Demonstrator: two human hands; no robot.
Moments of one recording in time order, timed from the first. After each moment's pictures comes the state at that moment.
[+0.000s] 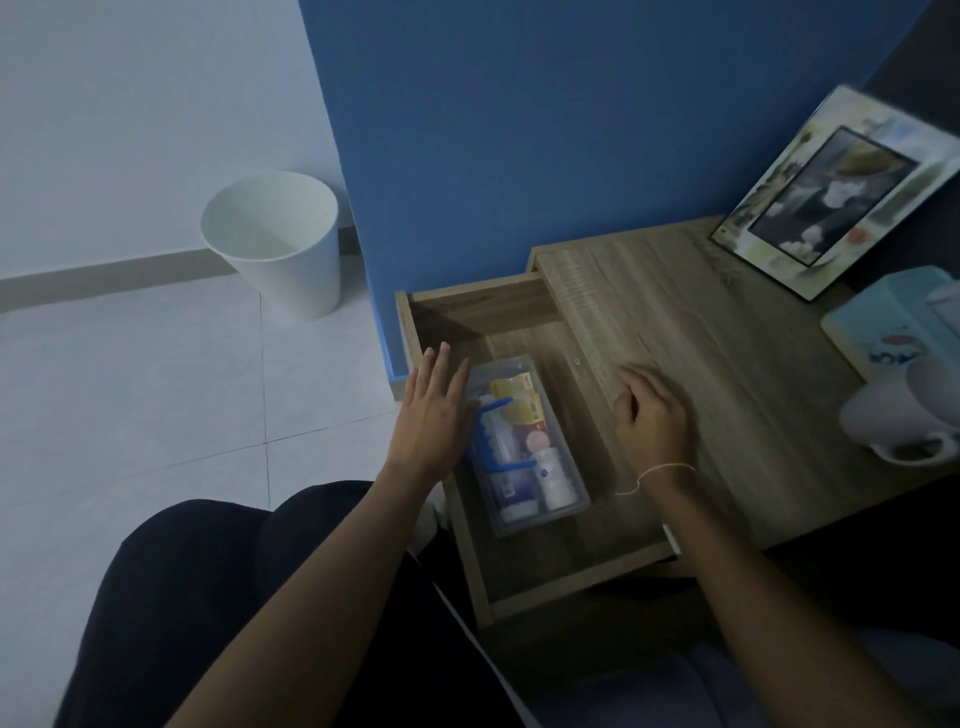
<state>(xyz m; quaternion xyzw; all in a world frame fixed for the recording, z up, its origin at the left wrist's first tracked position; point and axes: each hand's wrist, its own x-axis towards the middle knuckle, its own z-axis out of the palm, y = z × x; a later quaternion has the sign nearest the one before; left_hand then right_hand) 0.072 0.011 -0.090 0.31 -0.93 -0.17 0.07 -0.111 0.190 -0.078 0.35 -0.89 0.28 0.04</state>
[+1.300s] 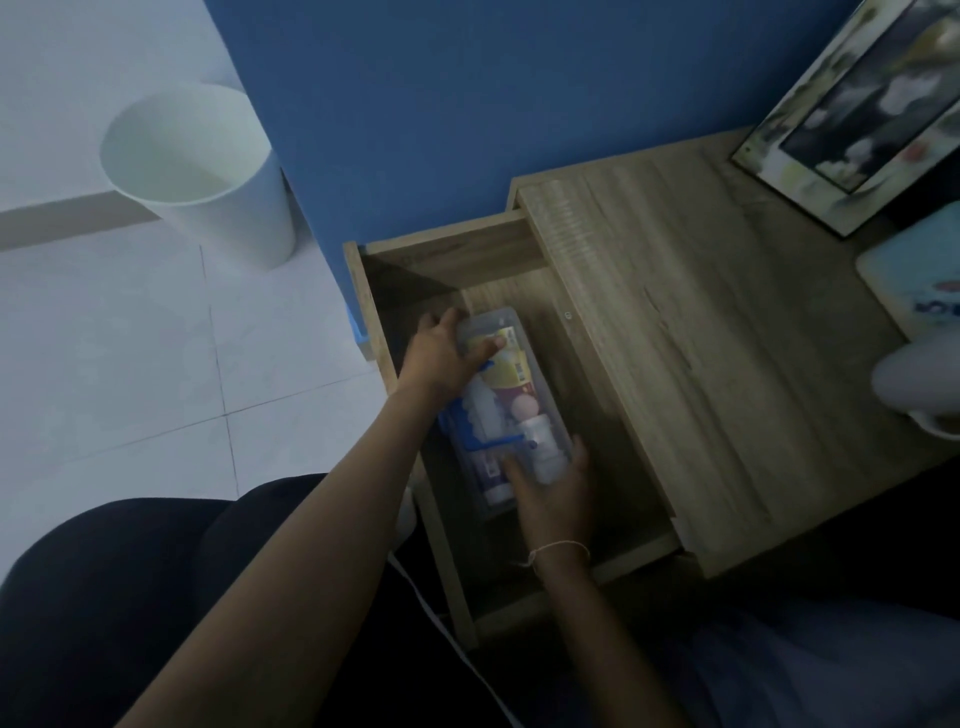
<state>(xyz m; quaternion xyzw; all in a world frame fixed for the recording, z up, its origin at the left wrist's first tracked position) -0.006 -0.024 -0.130 0.39 -0.82 -0.42 0.01 0.010 0.169 -0.110 -0.05 -0.84 0.45 -0.28</state>
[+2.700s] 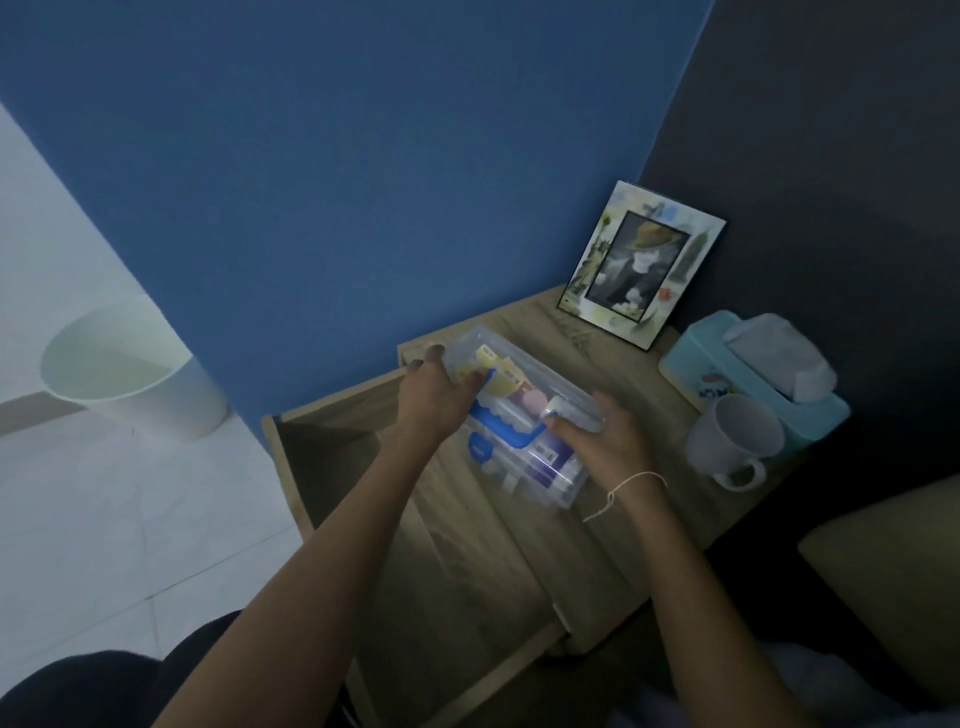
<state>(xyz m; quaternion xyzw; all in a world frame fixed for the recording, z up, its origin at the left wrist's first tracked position) -0.112 0.027 0.023 0.35 -0.83 -0.42 0.09 -0.173 0.220 0.042 0.08 -0.88 0.42 -0.21</state>
